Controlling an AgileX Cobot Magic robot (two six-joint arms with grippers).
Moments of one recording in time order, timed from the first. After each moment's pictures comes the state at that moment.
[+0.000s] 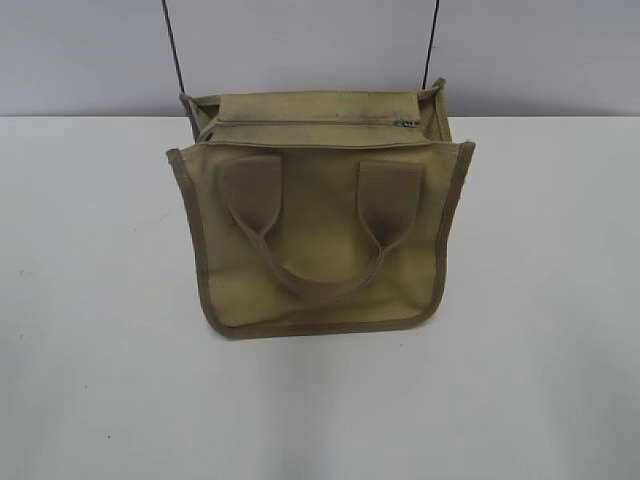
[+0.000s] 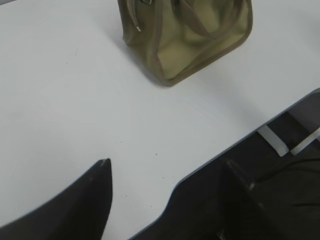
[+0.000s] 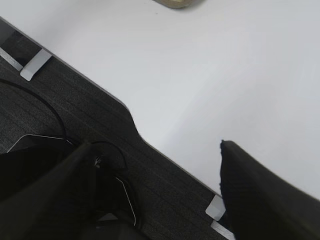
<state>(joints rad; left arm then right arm) -0.46 0.17 -0.55 -0.15 1.07 0.19 0.56 0.29 -0.47 0.08 1.10 -0.11</state>
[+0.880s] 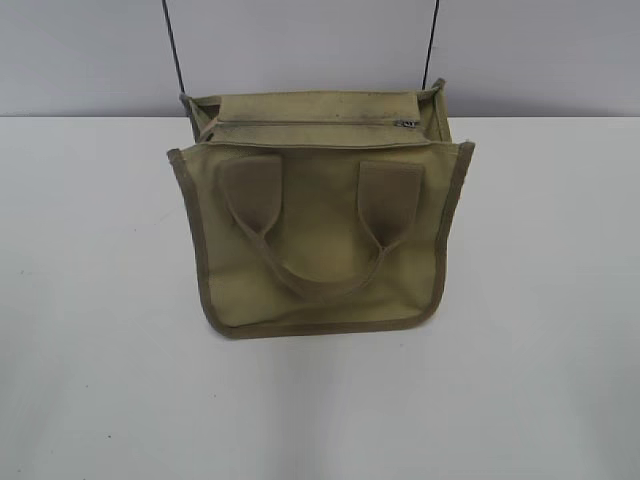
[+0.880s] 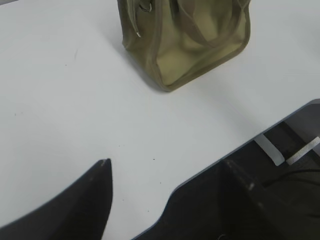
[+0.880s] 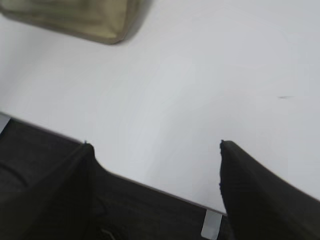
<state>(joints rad) -0.46 0.17 -0.55 -0.15 1.05 0.15 0.30 0.16 -0.47 0.08 1.09 -0.11</state>
